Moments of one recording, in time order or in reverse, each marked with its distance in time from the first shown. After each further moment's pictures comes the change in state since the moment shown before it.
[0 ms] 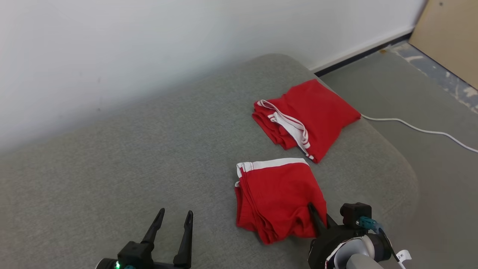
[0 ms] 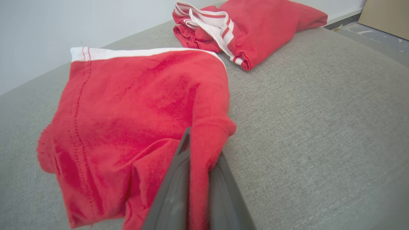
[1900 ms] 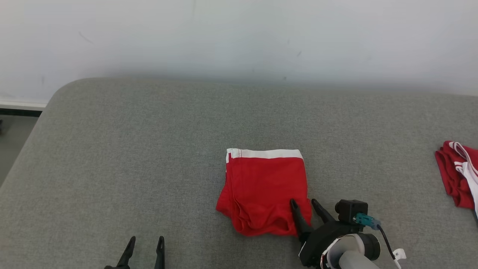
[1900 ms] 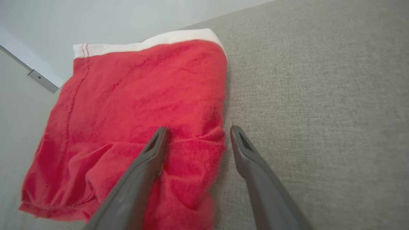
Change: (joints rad) left arm 0.093 0.002 0.152 0.037 0.089 -0.014 0.000; right arm -0.017 0.001 0.120 -0.022 0.211 0.000 0.000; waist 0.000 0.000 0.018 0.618
